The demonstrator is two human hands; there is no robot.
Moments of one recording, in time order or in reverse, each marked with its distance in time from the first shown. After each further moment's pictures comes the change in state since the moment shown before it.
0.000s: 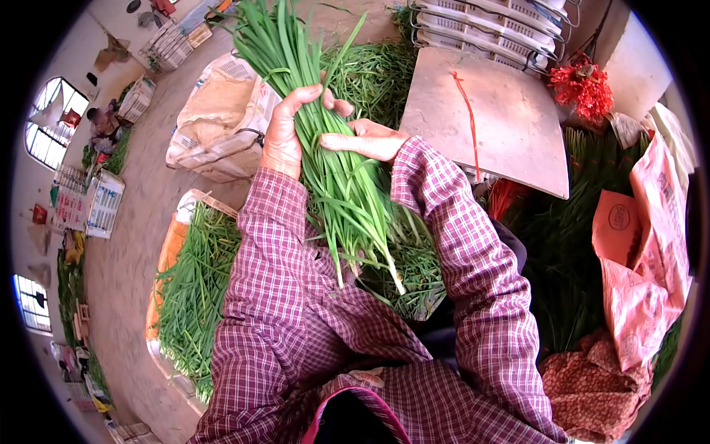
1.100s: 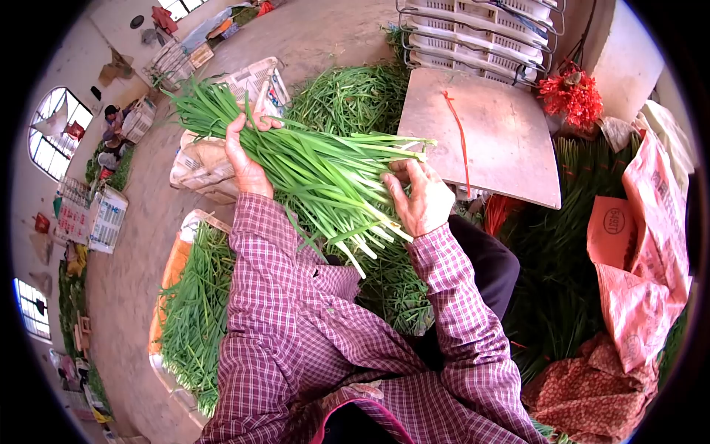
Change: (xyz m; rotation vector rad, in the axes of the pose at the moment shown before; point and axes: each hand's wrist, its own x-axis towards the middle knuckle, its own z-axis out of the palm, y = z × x) left_hand -0.006 0.026 -0.031 -0.029 0.329 0.408; right_hand -0.068 0.049 0.047 -0.654 1.263 -0.303
